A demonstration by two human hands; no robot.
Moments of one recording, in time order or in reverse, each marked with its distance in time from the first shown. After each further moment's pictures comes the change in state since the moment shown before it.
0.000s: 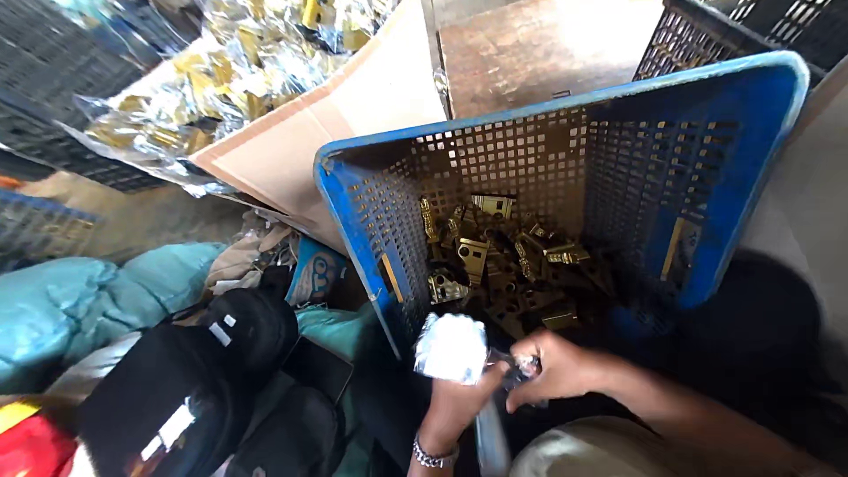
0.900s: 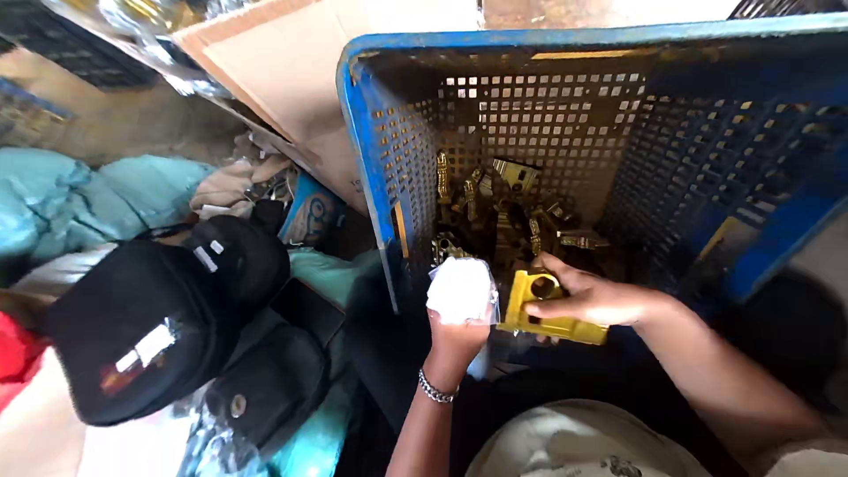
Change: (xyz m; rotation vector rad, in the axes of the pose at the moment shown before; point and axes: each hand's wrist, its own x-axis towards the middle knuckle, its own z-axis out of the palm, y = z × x) left_hand 0.029 -0.013 0.015 0.119 0.345 0.354; right_hand 0.026 -0.046 -0.051 0.049 -0.151 0.295
